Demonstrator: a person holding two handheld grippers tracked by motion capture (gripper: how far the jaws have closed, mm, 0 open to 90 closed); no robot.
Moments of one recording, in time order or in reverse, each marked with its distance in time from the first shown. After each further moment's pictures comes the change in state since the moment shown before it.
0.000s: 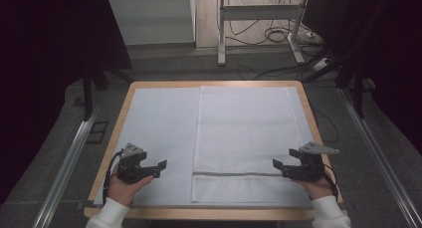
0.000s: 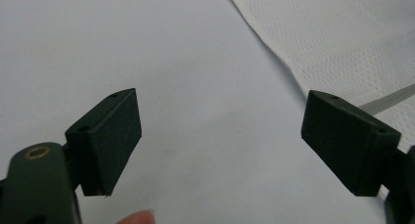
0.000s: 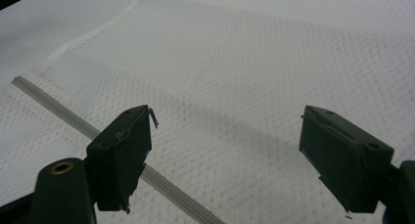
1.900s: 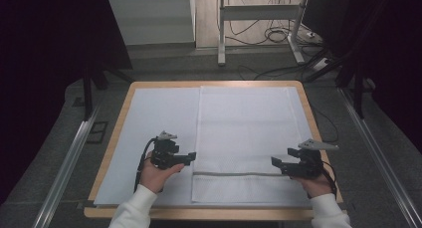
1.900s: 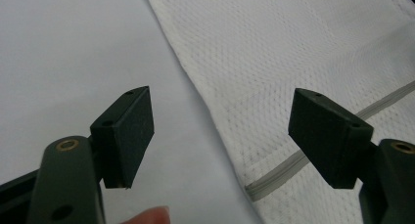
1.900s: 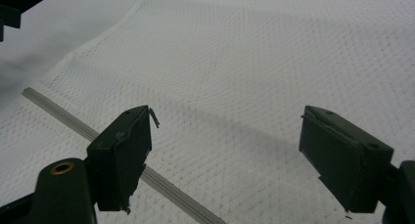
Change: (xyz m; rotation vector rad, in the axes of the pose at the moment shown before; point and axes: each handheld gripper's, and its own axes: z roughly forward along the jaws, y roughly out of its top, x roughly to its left) left arm -0.056 0.049 0.058 0.116 -0.119 -0.024; right arm -0.001 0.006 0.003 0.024 0.024 0.062
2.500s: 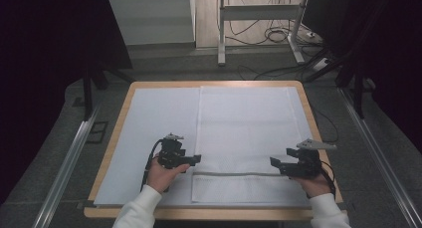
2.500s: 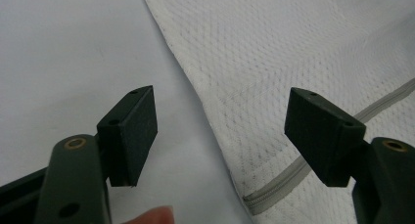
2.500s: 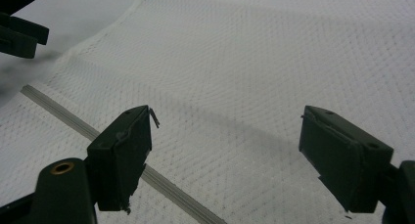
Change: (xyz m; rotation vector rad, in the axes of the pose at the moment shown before) left arm 0.003 -0.004 0.029 0.078 -0.039 -0.037; right arm 0.002 0.001 0.003 0.011 -0.003 -0.007
